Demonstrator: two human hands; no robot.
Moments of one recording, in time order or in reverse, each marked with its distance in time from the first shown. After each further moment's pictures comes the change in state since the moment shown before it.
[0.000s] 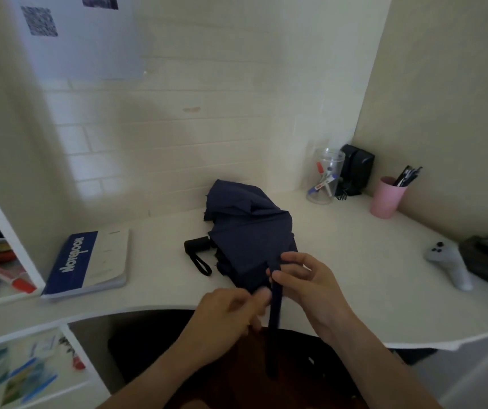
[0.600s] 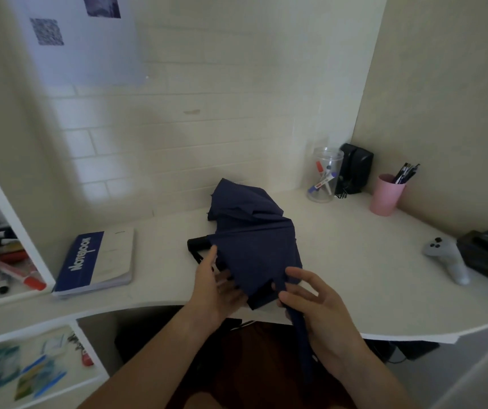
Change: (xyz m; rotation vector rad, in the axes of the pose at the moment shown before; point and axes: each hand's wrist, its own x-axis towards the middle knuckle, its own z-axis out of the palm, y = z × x) left_hand 0.054 -0.020 0.002 -1.235 0.170 -0.505; right_hand -0.049 0.007 -0.006 0.211 -0.020 0.111
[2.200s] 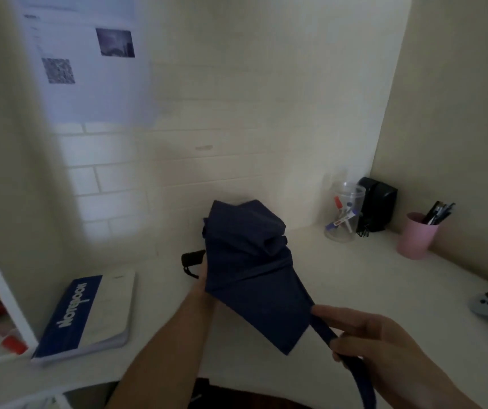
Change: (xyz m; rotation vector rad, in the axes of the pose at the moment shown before) left_hand 0.248 0.109 -0.012 0.264 -0.250 0.263; right_hand 0.046 -0.067 -0.008 -0.274 -0.130 0.077
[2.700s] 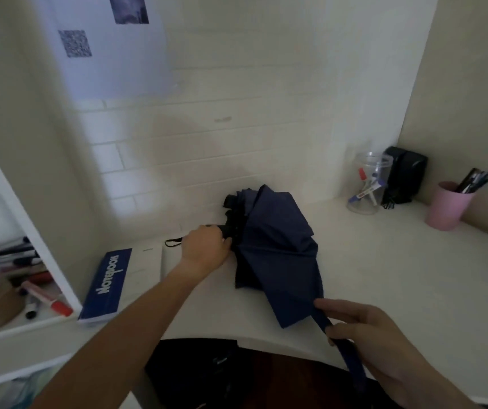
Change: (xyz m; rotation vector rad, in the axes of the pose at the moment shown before) left_hand -0.129 0.063 -0.008 1.861 0.565 0.495; right_hand 0.030 0.067 0.023 -0.129 0.155 0.128
